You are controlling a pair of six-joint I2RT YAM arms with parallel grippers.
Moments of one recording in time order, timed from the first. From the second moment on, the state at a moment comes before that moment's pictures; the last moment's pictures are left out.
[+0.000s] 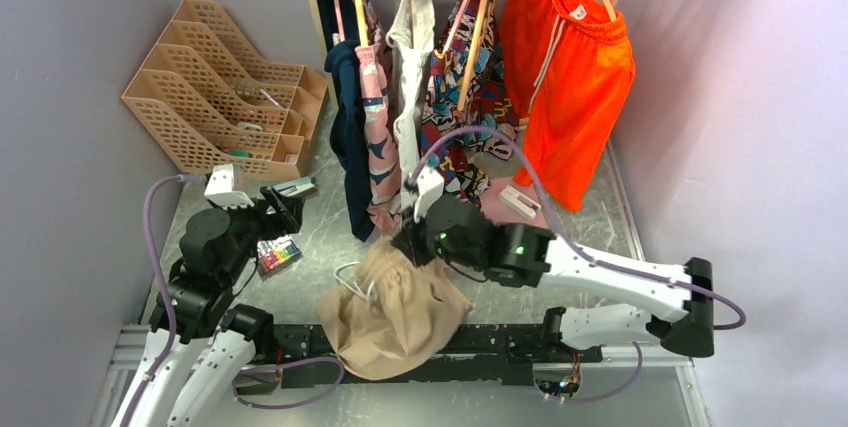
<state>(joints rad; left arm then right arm) -0.32 0.38 0.65 -0.49 -0.14 -0.44 1.24 1.15 0.97 -0.41 0.26 0.51</state>
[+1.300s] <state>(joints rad) -0.32 0.58 0.67 -0.54 0.13 -0.60 1.24 0.84 0.81 -0.60 0.03 0.58</state>
